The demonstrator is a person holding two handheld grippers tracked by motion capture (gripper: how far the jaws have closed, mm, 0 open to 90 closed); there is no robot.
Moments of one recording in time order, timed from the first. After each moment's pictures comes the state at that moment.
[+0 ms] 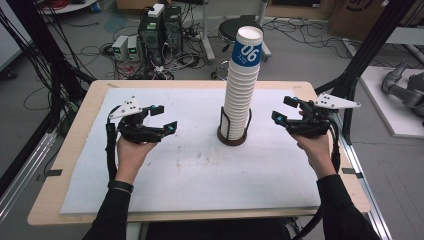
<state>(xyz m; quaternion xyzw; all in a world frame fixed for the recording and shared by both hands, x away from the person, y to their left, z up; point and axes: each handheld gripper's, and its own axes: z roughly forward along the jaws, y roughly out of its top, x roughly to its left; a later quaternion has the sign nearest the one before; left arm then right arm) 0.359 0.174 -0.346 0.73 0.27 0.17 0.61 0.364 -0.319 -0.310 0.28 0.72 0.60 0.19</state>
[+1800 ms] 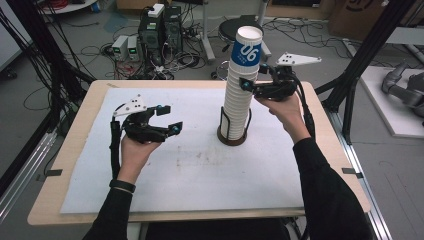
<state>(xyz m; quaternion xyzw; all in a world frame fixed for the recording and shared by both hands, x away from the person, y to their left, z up) 0.361 0.160 -0.340 0.73 0.25 0.13 0.62 0.434 -0.237 -0.256 0.26 0.75 0.59 0.18</state>
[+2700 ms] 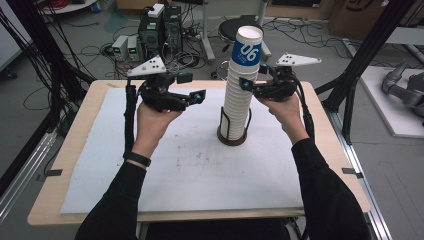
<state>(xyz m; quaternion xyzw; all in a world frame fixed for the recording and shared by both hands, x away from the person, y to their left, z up) 0.384 0.103 -0.238 0.73 0.20 0.13 0.64 0.432 -0.237 -0.257 0.26 0.74 0.59 0.18</state>
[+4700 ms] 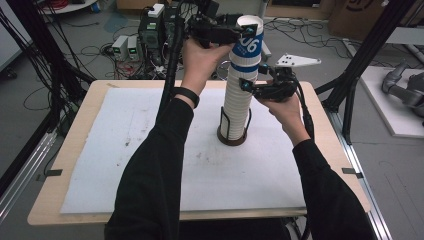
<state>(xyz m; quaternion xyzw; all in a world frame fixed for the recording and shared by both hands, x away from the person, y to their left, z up) 0.454 0.009 -0.133 0.70 0.18 0.12 0.68 0.431 -0.236 -0.257 0.26 0.74 0.59 0.20</state>
